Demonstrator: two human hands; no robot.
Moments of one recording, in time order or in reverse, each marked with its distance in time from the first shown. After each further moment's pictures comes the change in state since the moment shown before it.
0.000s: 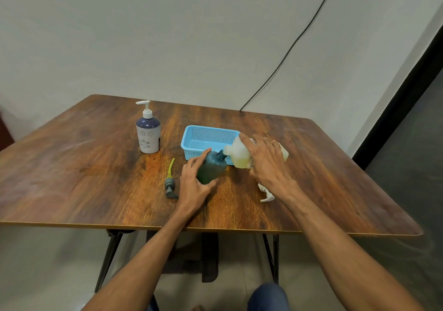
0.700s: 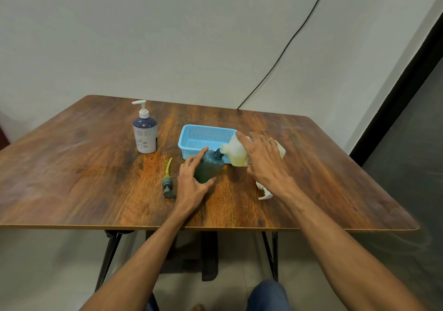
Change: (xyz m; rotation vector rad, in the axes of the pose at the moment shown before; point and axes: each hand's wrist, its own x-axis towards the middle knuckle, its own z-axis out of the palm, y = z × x) left_hand 0.001 0.002 -0.001 -0.021 -0.002 -0.003; right_hand 0.002 -0.001 0.001 0.002 -0.001 0.012
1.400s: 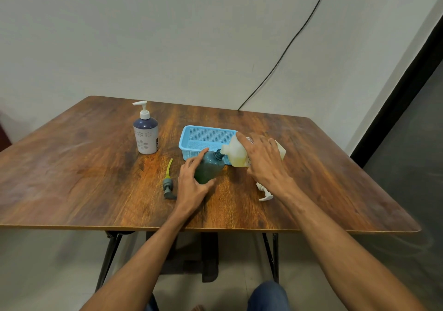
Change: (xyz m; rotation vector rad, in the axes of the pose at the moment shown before) left_hand 0.000 0.001 -0.002 -0.017 -0.007 0.002; right_hand 0.003 0.000 0.002 -0.011 0.000 -0.015
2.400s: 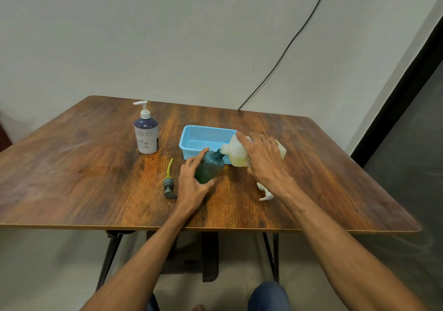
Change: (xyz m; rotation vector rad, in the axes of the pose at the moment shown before) left_hand -0.001 0.002 -0.001 -0.002 -0.004 -0.003; right_hand 0.000 -0.001 0.000 -0.009 0.025 -0.006
